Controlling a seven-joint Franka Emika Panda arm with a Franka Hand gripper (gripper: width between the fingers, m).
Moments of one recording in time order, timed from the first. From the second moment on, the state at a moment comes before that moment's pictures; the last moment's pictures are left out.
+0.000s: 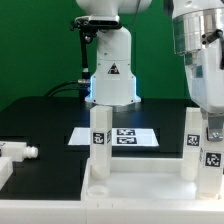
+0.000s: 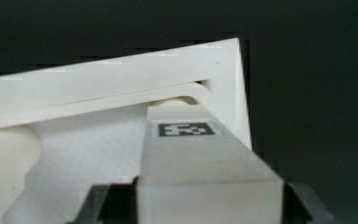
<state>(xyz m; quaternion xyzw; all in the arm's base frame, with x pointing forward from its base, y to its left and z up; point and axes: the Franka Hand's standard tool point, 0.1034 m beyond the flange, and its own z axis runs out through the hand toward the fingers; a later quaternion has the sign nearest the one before) 0.634 0.113 0.115 -0.65 0.75 -0.03 0.11</state>
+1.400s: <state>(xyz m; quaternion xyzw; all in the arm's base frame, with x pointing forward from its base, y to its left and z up) 0.641 0.101 0.118 -0.96 0.26 -0.07 0.05</state>
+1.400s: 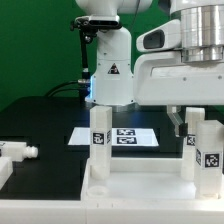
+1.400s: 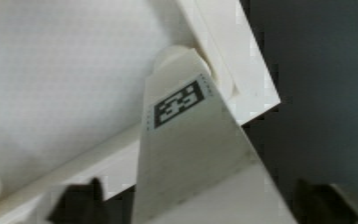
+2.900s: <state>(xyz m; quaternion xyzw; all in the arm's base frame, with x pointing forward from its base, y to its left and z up) 0.639 0.105 0.119 -0.84 0.53 -0.04 0.08</state>
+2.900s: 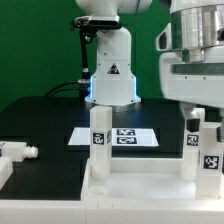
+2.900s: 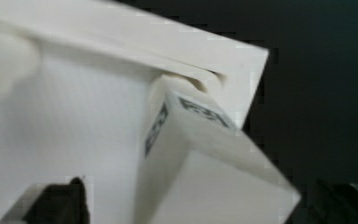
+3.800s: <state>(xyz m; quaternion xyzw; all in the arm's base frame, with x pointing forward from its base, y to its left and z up) 0.641 0.108 0.120 -0.96 0.27 -0.06 0.04</state>
